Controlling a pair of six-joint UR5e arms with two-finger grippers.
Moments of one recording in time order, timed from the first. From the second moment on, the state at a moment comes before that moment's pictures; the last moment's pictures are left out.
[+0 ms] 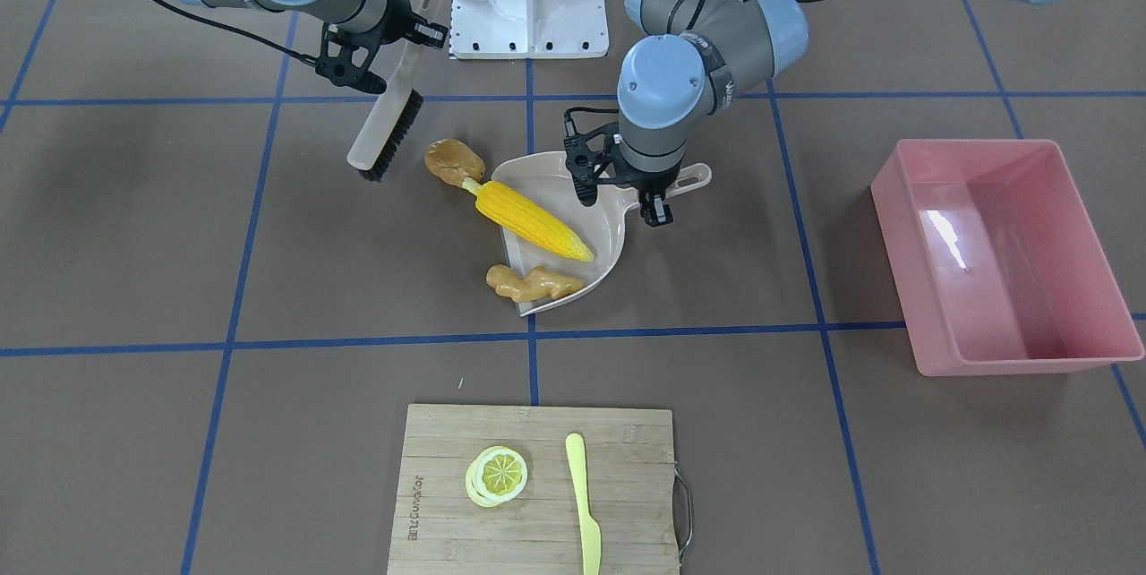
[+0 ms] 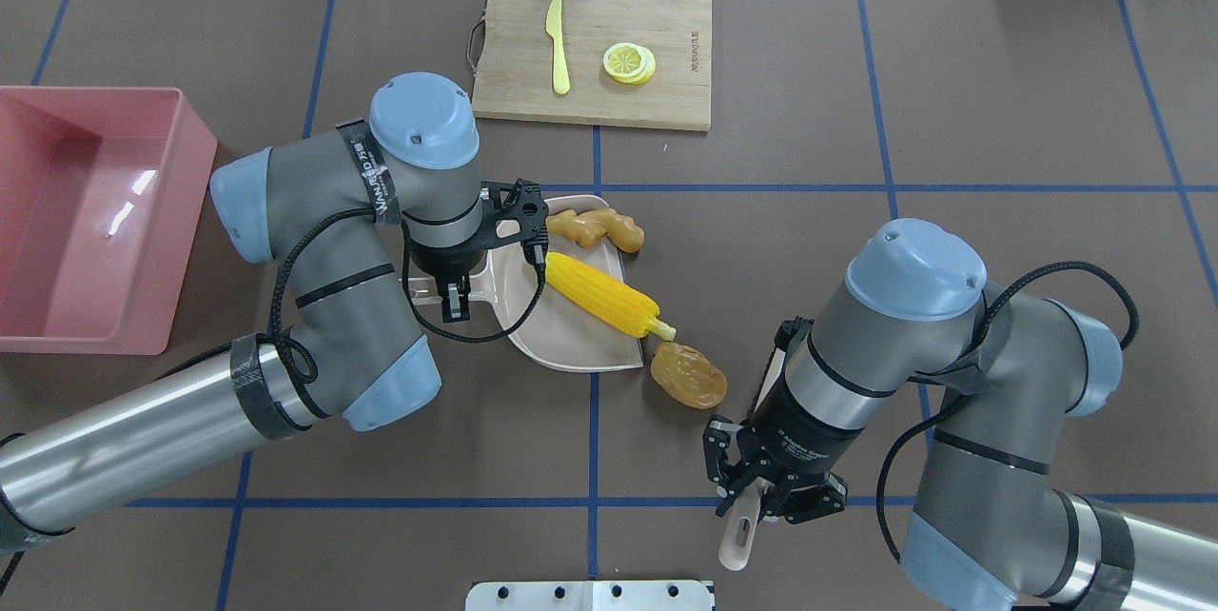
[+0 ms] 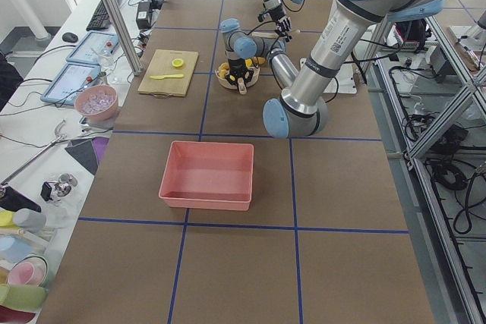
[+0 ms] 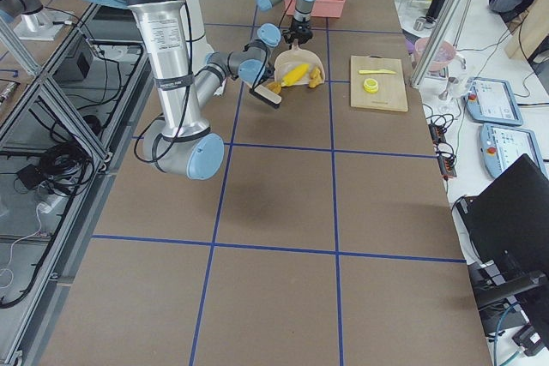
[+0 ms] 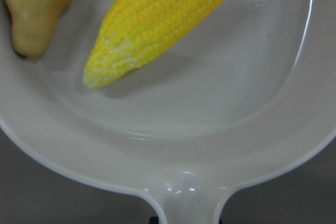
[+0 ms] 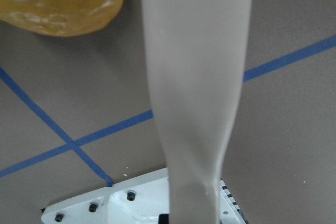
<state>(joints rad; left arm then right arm) -0.59 -2.28 -1.59 -1.39 -2.05 0.33 0.43 -1.27 1.97 -1.36 2.45 1.84</state>
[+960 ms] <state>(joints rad) -0.59 -2.26 -1.59 -1.42 -2.05 0.33 0.32 -1.19 1.90 -1.36 2.45 1.90</state>
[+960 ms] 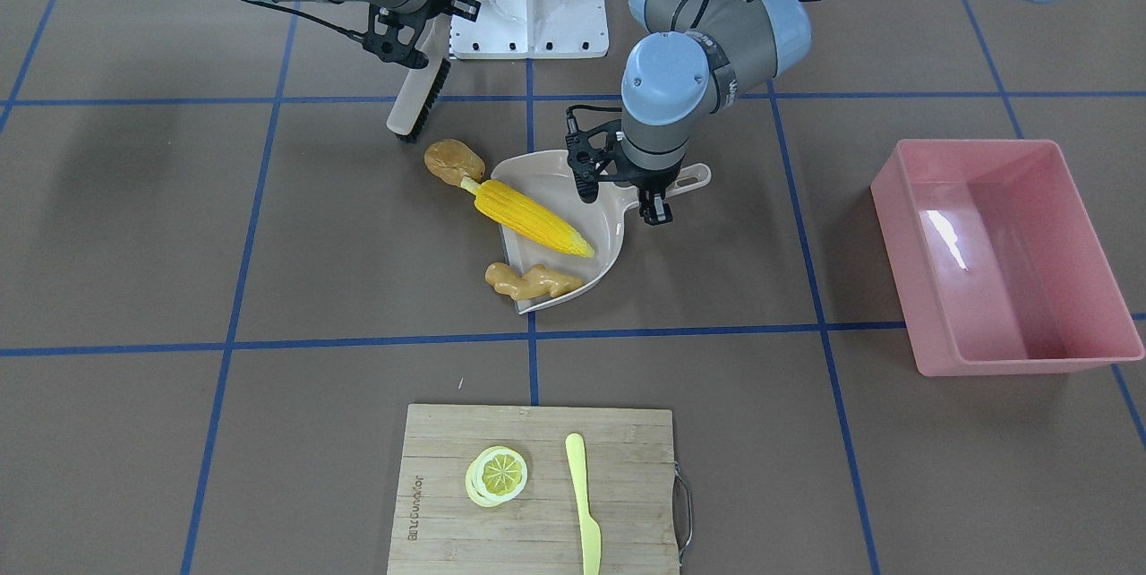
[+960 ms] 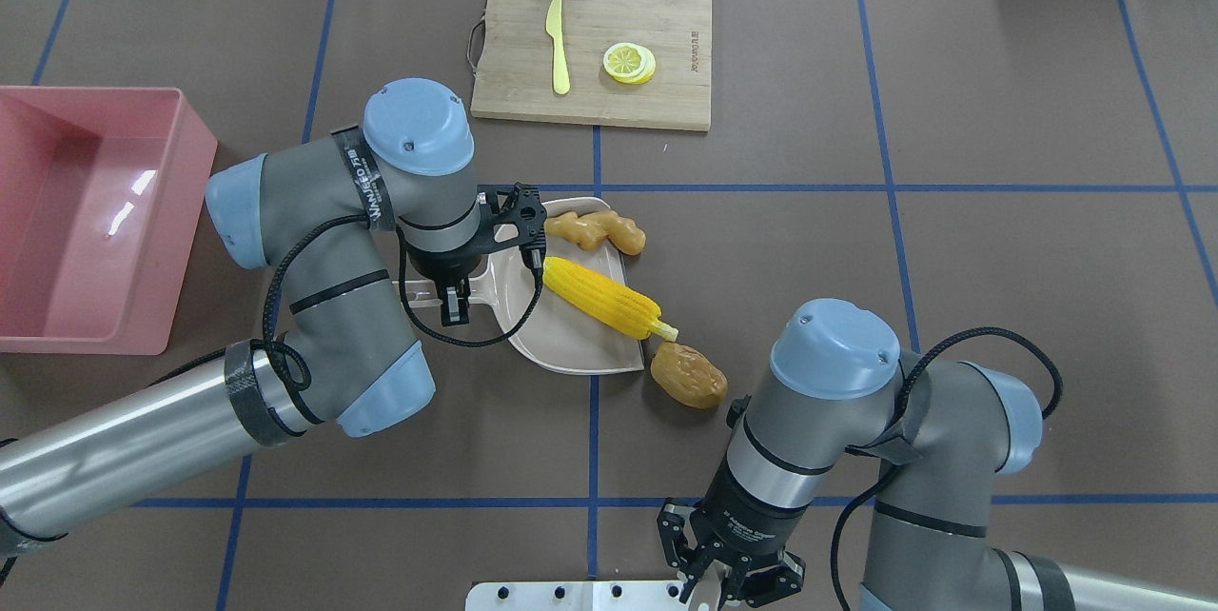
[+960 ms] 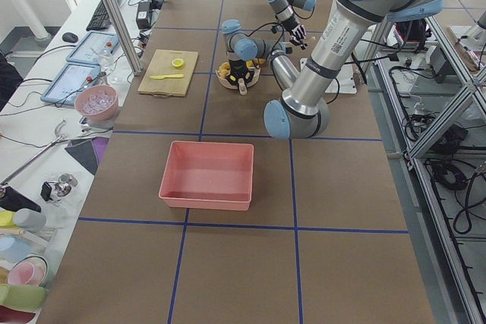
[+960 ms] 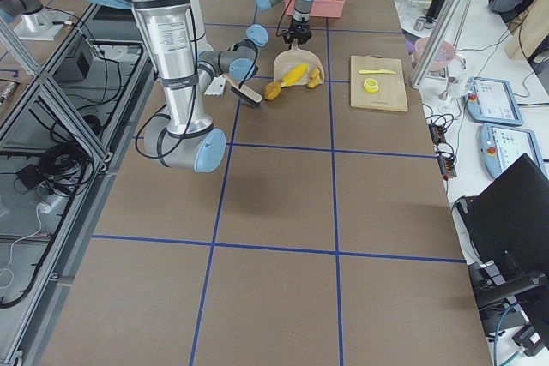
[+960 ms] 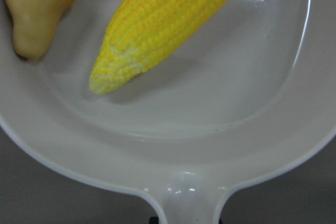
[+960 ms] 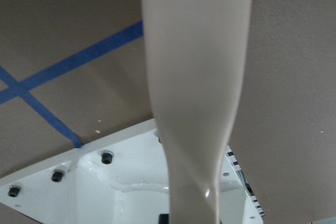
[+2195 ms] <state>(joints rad) -0.58 -2.23 -1.63 -1.43 -2.05 0.33 0.42 -0.96 1.67 -1.36 2.46 1.73</state>
